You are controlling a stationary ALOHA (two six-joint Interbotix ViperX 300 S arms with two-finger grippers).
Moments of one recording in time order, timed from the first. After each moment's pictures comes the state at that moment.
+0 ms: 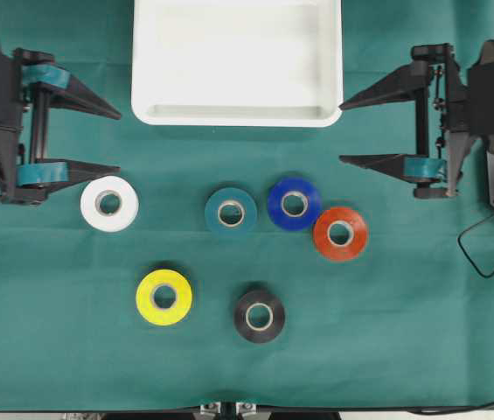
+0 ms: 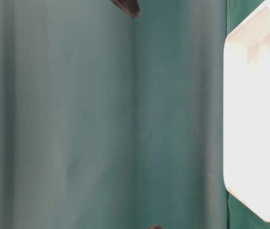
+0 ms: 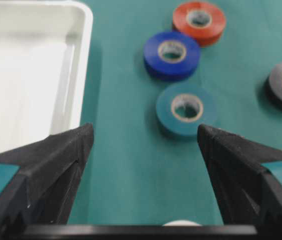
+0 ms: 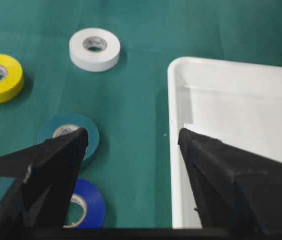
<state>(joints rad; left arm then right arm) 0.00 -0.58 1.01 -0.02 -0.01 0.01 -0.02 -0.63 1.01 -0.04 -0.05 0.08</state>
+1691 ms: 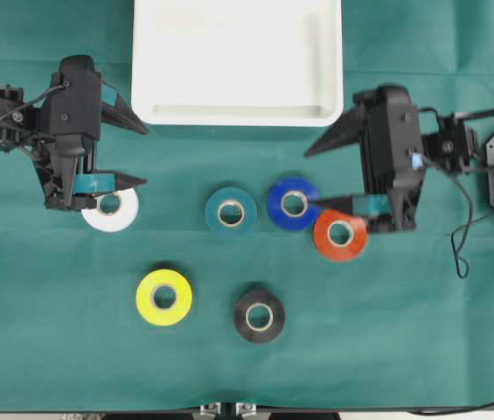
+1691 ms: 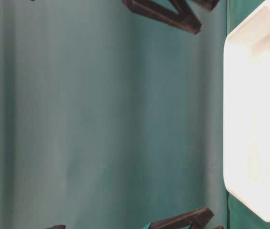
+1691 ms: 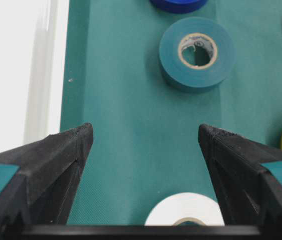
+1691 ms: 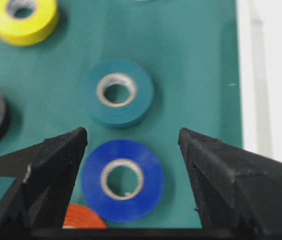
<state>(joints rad) 0.00 -0.36 0.89 -0.02 0.14 0.01 0.10 -0.39 0.88 -0.03 0.09 0.19</state>
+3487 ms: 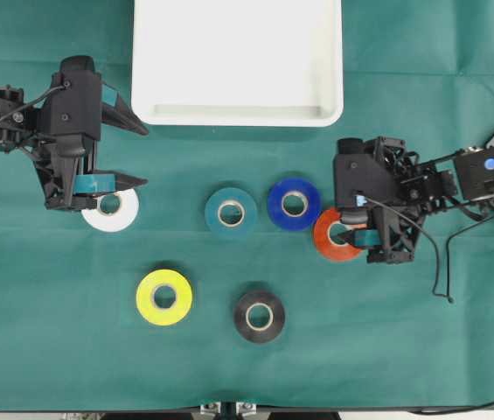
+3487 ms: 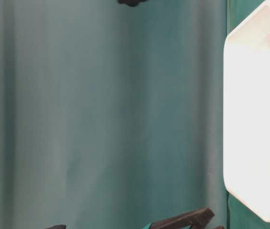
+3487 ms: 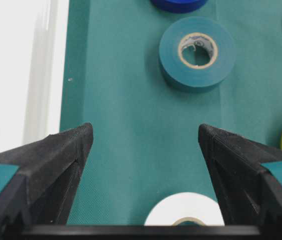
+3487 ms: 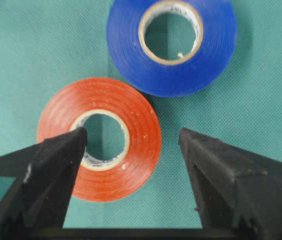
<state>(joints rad) 0.00 -0.36 0.89 -0.02 0.14 0.01 0.19 -0.17 0.91 -0.04 0.29 0.41</state>
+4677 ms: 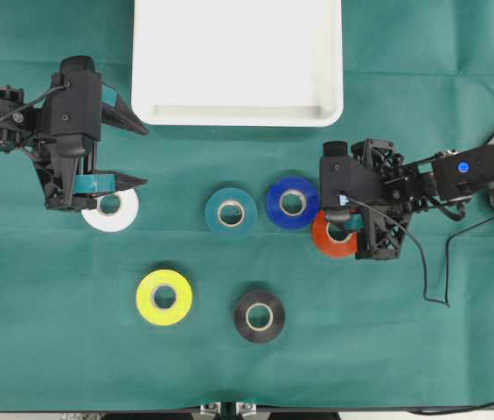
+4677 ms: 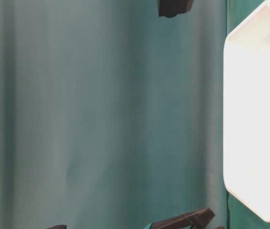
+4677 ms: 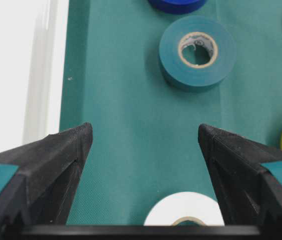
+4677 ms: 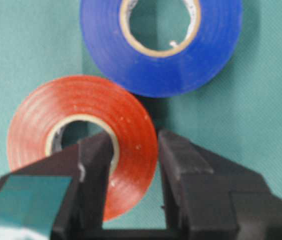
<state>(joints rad) 0.00 -0.35 0.89 -0.02 0.14 0.01 0.17 -0.06 0.91 -0.05 0.21 0.41</state>
